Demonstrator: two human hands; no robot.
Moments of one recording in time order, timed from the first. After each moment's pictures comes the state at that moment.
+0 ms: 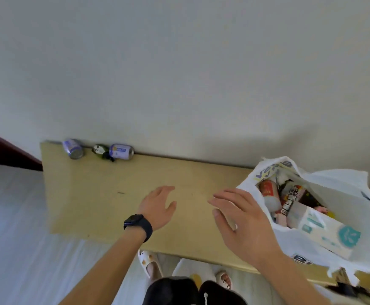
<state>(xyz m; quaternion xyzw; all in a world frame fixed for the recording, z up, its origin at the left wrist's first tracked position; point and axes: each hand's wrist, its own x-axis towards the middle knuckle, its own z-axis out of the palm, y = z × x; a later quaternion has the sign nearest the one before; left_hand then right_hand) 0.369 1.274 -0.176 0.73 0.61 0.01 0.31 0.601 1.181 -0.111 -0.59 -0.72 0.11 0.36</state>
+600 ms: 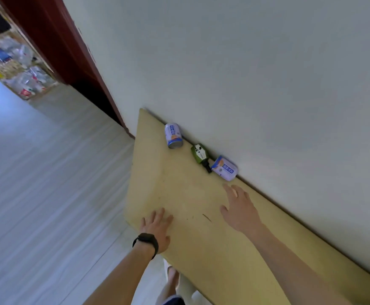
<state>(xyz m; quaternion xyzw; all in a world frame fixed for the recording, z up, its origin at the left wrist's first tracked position) 0.056 1.319 -0.314 0.57 0.71 -0.20 0.37 0.286 1.458 -0.258 -0.57 -0.76 0.26 -0.15</state>
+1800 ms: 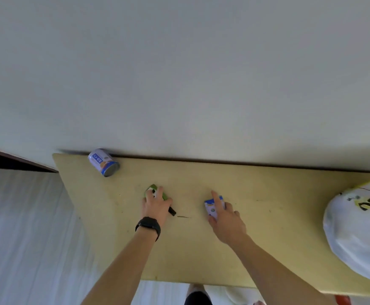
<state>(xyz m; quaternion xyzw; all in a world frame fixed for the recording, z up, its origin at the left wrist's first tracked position) 0.117 1.462 -0.329 0.77 0.57 -0.24 0.15 0.330 1.375 -0.328 -0.77 -0.53 0.34 -0.09</state>
